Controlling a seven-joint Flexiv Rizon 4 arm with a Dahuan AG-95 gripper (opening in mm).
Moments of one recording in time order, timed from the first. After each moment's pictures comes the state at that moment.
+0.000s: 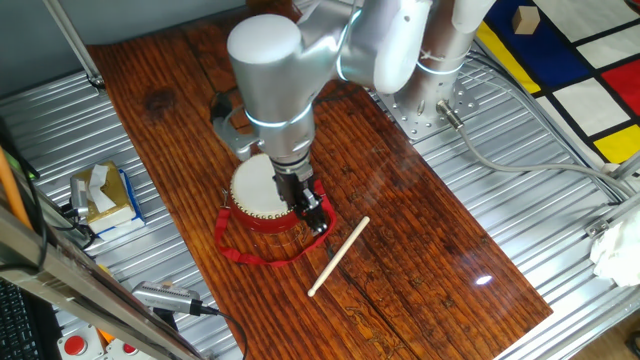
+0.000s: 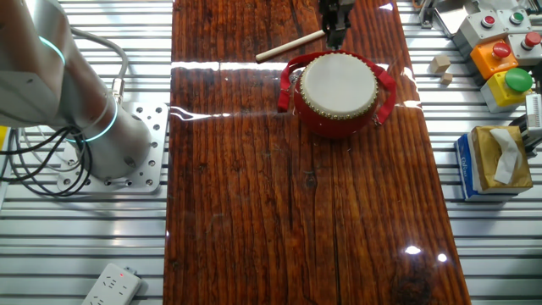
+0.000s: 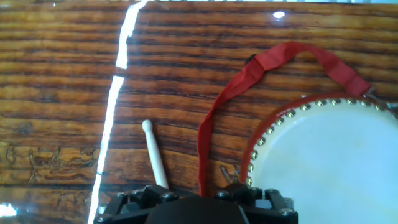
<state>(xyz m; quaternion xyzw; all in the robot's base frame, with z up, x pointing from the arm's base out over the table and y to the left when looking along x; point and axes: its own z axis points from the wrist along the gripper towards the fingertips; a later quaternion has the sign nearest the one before) 0.480 0.223 0.133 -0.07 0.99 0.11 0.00</state>
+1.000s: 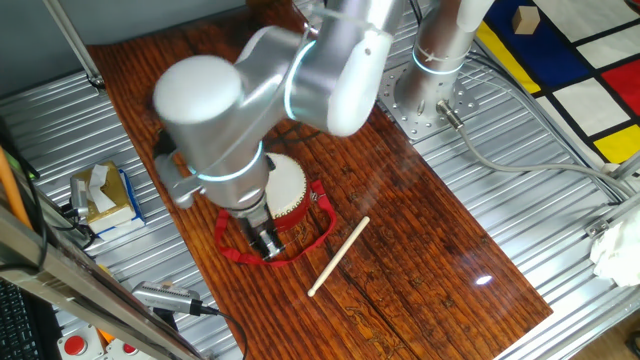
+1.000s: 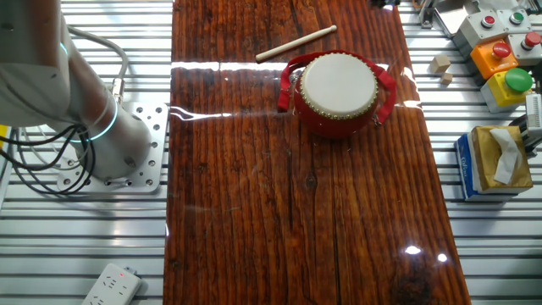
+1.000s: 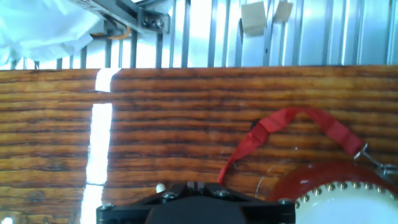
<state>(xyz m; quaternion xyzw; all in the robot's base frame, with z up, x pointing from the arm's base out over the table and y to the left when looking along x) 0.570 0.256 0.161 -0.06 1.00 0.08 -0.02</state>
